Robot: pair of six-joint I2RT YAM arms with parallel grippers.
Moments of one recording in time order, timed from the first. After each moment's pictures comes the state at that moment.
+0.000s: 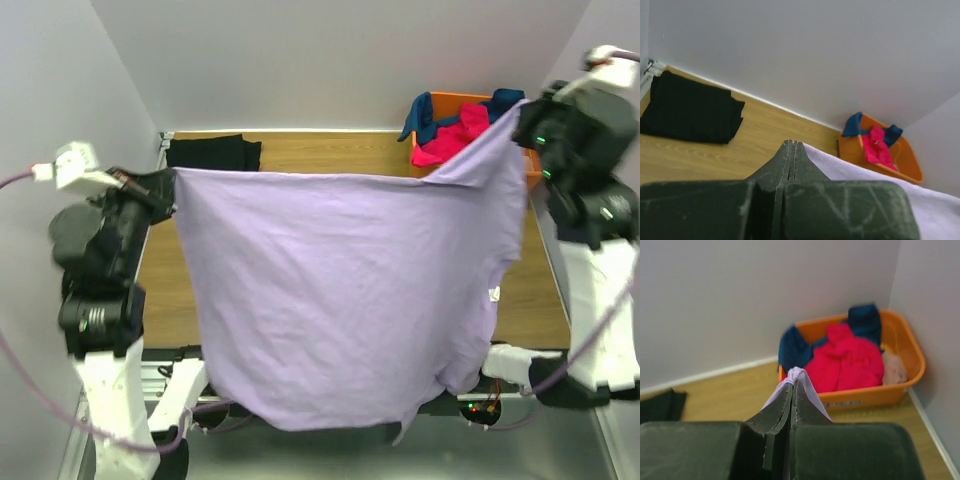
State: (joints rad) left arm 0.06 0.74 1.46 -0.65 0.10 -0.56; right arm 0.13 1.17 1.92 -0.71 0.32 0.22
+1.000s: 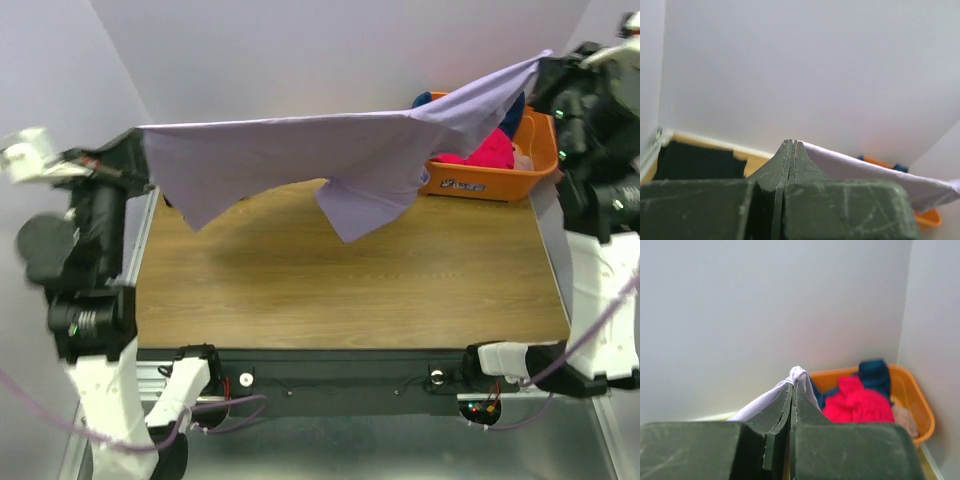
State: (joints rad) left arm 0.06 0.81 1.48 -0.37 0.05 -0.49; right arm 0.13 1.32 2.02 -0.54 0.29 0.16
